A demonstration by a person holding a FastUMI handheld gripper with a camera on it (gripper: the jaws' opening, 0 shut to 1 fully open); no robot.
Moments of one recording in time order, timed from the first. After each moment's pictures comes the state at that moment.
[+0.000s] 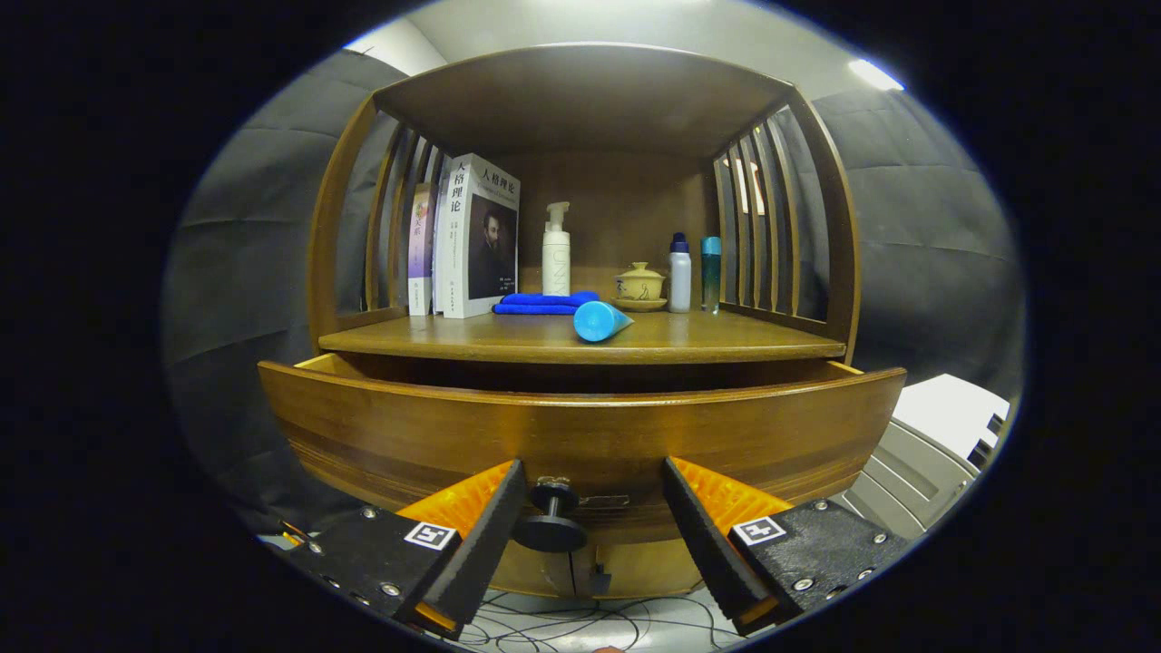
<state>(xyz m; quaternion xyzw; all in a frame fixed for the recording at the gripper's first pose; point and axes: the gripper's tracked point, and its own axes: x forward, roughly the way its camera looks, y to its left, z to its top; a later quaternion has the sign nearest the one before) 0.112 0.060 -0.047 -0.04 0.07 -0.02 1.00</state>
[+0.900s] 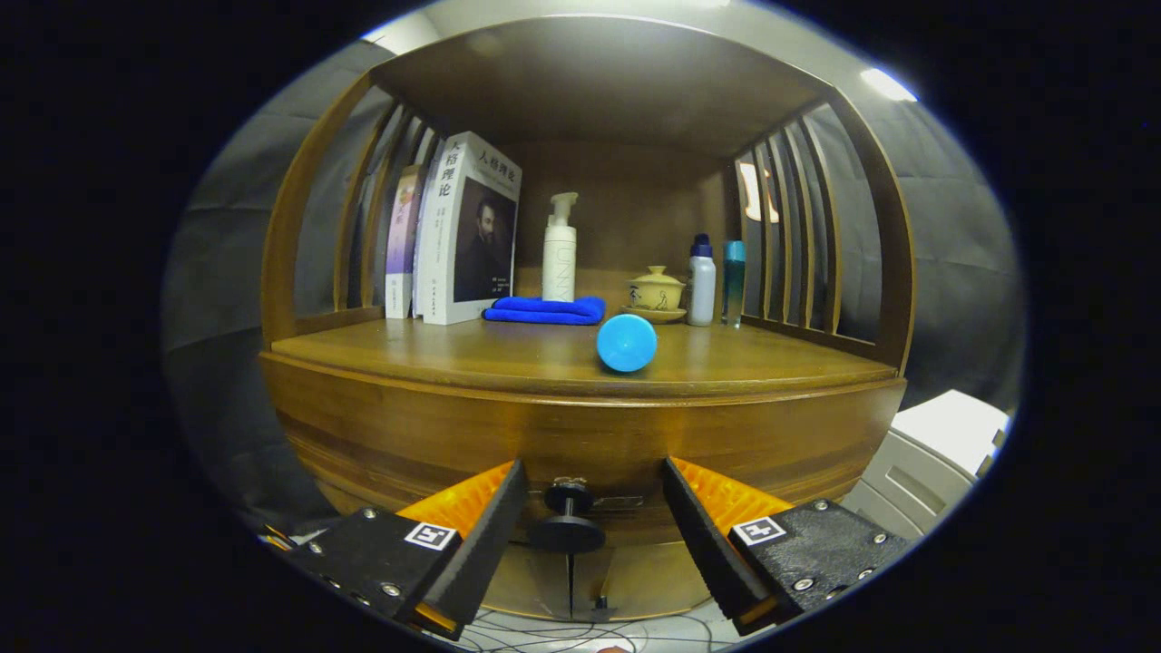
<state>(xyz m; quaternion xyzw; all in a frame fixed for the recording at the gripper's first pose) 0.170 0.071 -0.054 -0.07 0.07 -0.02 1.00</state>
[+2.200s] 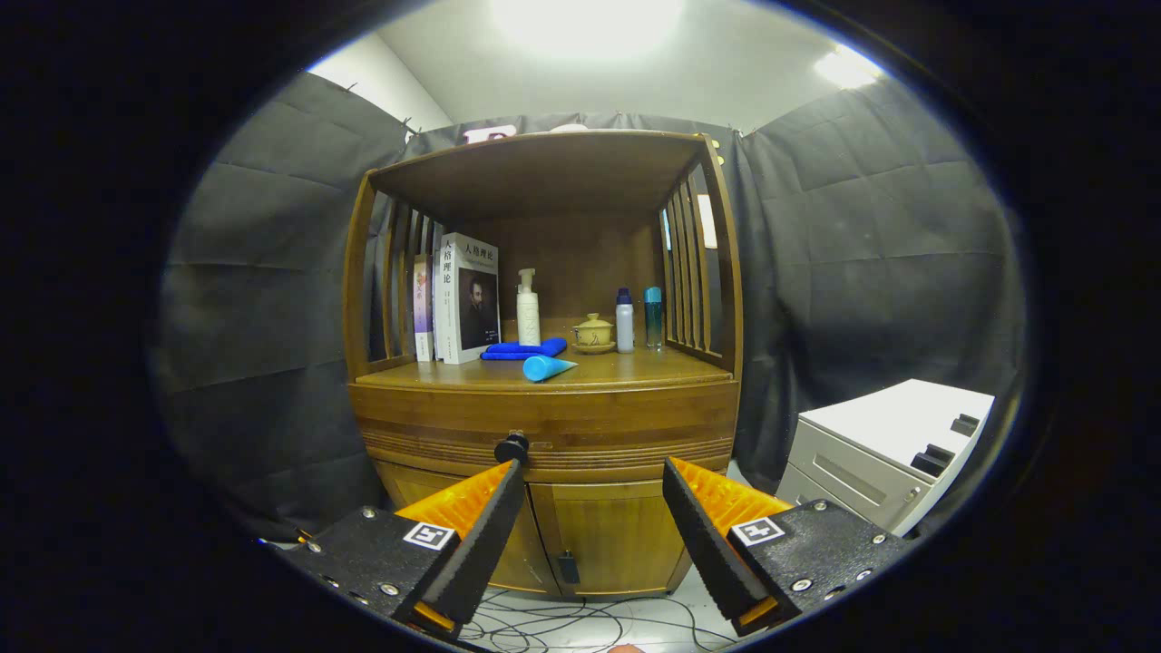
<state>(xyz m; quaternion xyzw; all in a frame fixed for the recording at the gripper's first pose) -0.022 -0.002 0.003 -0.02 0.00 -0.02 1.00</state>
